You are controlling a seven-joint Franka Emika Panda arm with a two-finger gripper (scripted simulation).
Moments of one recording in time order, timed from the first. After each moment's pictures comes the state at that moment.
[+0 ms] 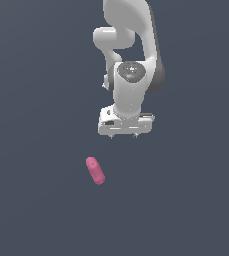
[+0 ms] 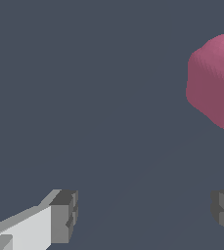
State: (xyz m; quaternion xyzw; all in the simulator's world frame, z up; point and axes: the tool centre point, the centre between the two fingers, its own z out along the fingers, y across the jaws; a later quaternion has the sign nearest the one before) arm -0.007 0.041 0.162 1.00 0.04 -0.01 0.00
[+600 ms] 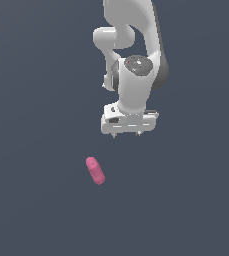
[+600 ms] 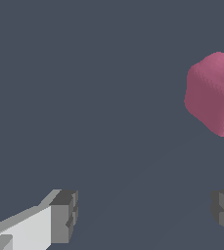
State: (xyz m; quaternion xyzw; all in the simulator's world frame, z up) arm -0.005 0.050 0.175 1.00 0.05 0.00 0.01
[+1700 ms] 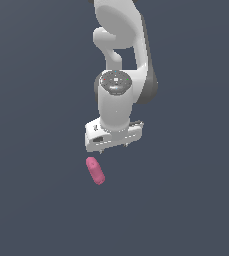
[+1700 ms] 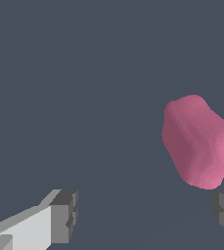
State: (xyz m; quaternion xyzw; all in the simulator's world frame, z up) arm 0.048 -0.001 0.164 0.99 0.15 0.00 0.01
